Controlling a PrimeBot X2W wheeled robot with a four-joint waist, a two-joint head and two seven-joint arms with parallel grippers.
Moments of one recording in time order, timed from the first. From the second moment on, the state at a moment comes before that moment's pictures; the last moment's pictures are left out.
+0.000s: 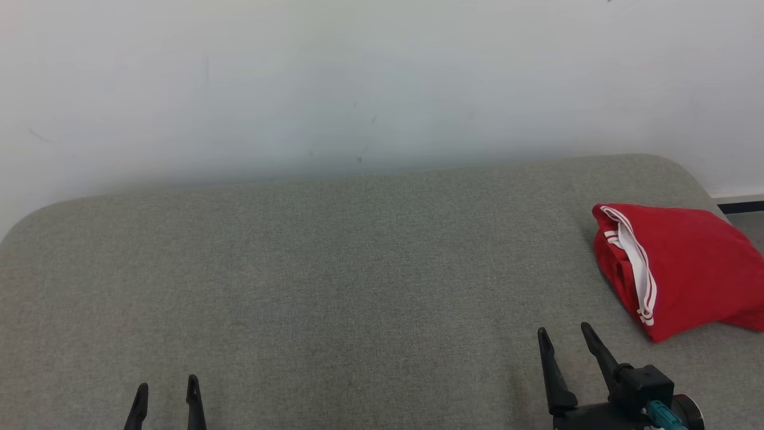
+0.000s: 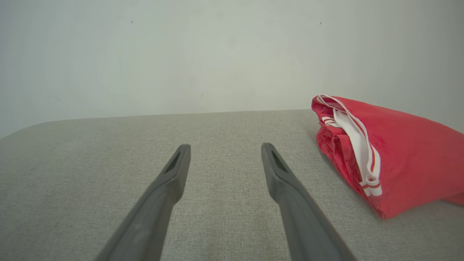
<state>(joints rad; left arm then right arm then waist) 0.10 0.05 0.06 0.17 -0.14 0.01 -0.26 -0.09 -0.05 0.07 0.39 0.10 0.13 -0.26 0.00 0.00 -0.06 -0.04</state>
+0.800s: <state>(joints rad) 0.08 0.04 0.07 0.22 -0.45 -0.02 -0.18 -0.06 -0.05 0.03 0.40 0.41 0.13 -0.17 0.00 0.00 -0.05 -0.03</state>
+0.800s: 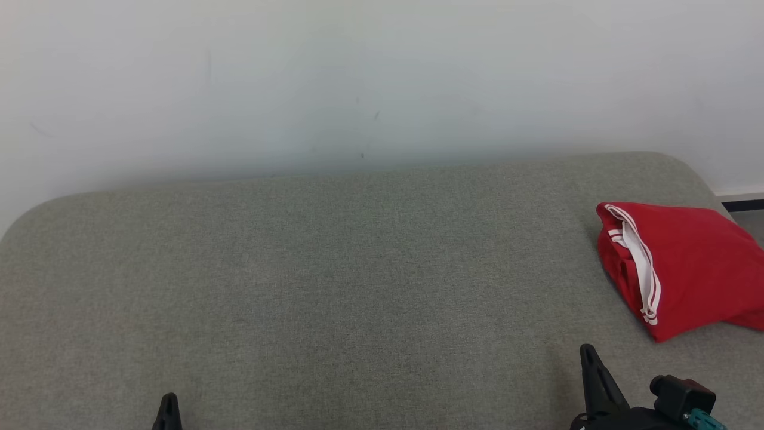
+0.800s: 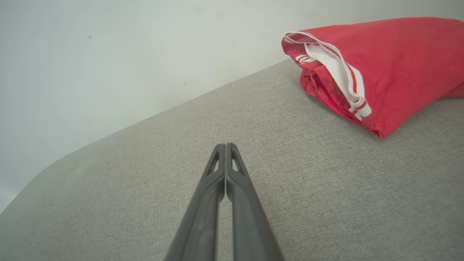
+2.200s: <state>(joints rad) -0.01 0.04 0.09 0.23 -1.03 -0.07 -0.03 -0.08 -0.05 -0.04 0.32 1.02 0.13 -0.03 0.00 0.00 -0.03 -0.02</state>
